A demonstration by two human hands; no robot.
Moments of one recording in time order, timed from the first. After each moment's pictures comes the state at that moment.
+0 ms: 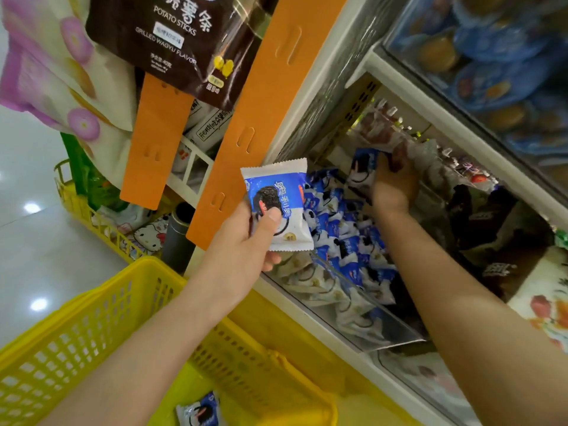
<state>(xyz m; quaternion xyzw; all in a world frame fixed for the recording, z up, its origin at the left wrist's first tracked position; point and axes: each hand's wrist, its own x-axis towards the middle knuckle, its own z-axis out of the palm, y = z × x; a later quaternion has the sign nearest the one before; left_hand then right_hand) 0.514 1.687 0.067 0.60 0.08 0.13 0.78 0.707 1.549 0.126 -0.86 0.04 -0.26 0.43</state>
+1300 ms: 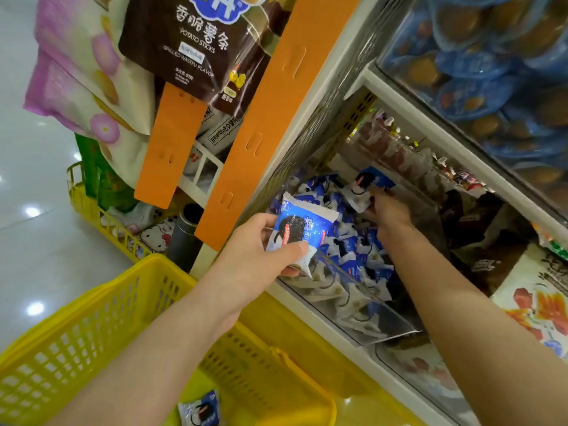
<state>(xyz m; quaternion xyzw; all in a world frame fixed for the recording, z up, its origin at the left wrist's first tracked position) 0.492 1.681 0.084 0.56 0.08 0.03 0.82 0.688 1.529 0.122 -0.82 0.16 -0.06 0.55</state>
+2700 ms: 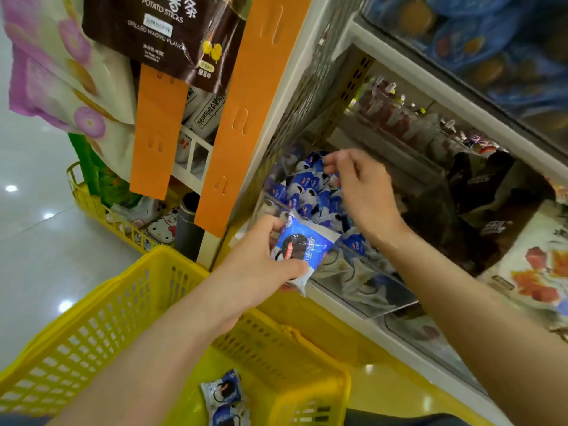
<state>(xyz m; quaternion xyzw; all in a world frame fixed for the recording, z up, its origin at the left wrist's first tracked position) 0.487 1.672 0.066 0.64 0.07 -0.05 0.76 0.612 1.557 0.121 -0.90 -0.21 -0.11 0.38</state>
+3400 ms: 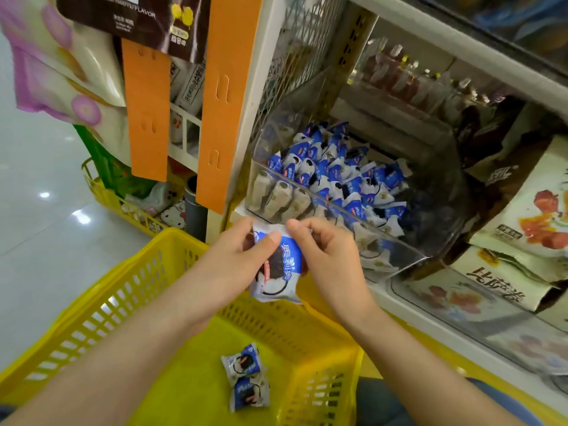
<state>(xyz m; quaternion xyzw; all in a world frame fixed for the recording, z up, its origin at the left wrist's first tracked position) 0.458 1.666 0.048 0.66 0.11 -0.03 0.74 0.507 1.536 0.051 -0.82 -0.17 0.04 0.55</state>
